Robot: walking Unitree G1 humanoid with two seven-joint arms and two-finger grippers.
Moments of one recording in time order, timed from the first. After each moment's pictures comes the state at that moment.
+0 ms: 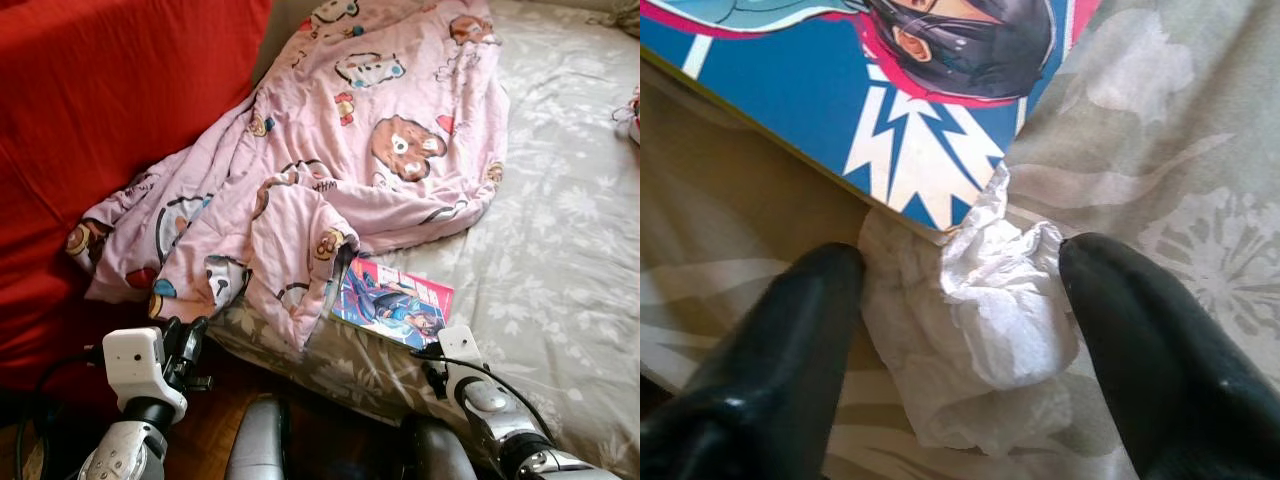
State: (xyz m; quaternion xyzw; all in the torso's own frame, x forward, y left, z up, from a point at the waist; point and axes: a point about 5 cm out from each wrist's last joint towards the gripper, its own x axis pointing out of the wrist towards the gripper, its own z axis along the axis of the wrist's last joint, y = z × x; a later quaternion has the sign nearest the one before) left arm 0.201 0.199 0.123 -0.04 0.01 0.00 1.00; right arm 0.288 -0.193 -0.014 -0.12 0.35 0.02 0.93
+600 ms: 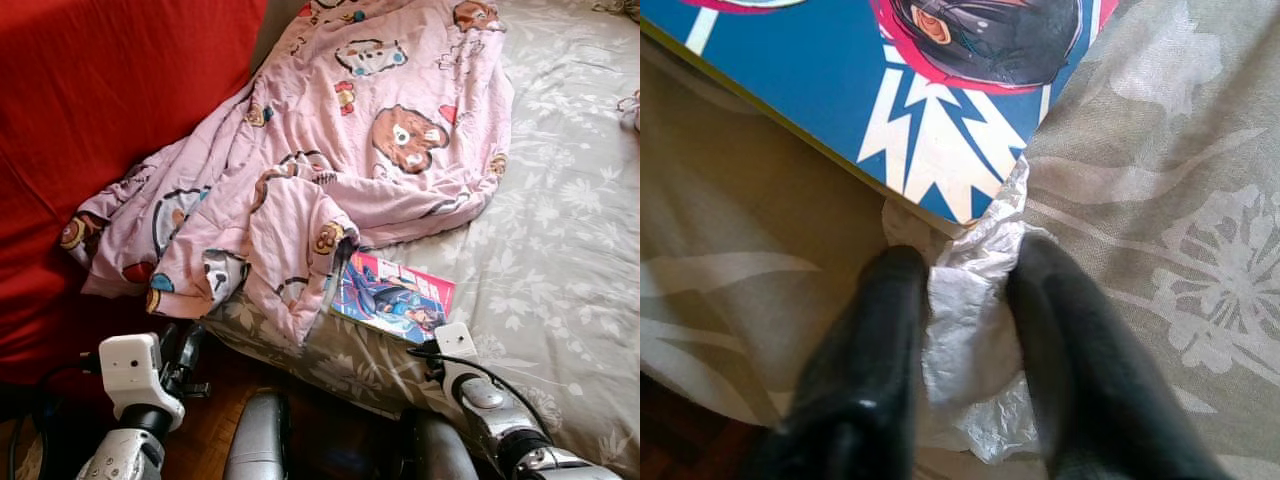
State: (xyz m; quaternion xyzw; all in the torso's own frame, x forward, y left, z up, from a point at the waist) left arm 0.196 0.200 0.124 -0.04 0.01 0.01 1.00; right arm 0.291 -0.190 -0.011 -0.13 0.34 0.03 0.93
